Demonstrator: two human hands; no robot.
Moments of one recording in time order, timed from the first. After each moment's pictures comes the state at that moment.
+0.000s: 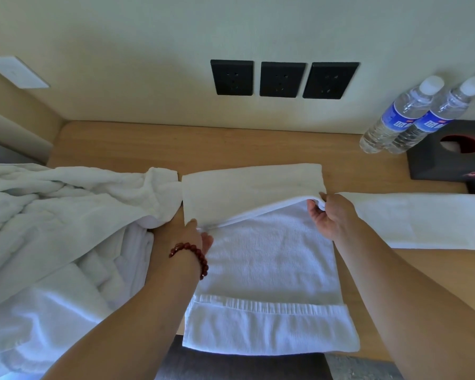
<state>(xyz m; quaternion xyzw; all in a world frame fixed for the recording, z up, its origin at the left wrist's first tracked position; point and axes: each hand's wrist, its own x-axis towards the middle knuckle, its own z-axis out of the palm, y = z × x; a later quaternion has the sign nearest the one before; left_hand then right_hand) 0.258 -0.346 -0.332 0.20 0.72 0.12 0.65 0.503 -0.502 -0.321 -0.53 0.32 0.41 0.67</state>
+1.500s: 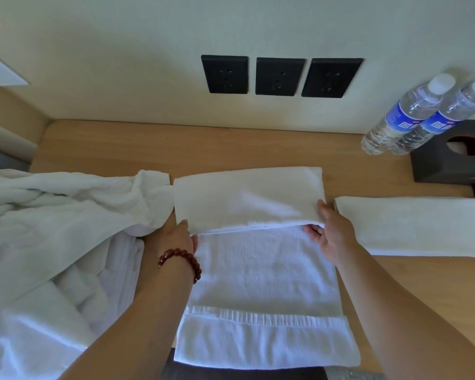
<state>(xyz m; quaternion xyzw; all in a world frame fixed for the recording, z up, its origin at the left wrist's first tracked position) 0.280 -0.330 -0.326 0.16 0.74 0.20 0.63 0.494 -0.522 -0.351 -0.62 0.24 0.41 0.62</state>
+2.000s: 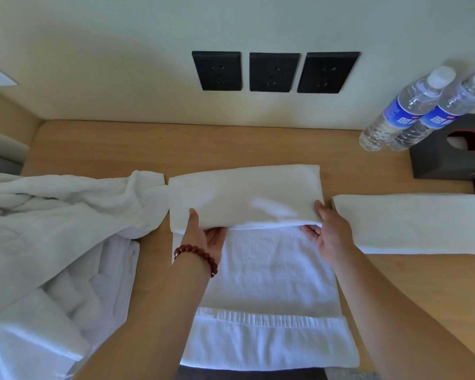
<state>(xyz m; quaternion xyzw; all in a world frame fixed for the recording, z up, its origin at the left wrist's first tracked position) 0.308 -0.356 -0.334 0.00 0.64 0.23 0.73 0.494 -0.524 -0.361 -0.60 0.26 0.40 0.64</state>
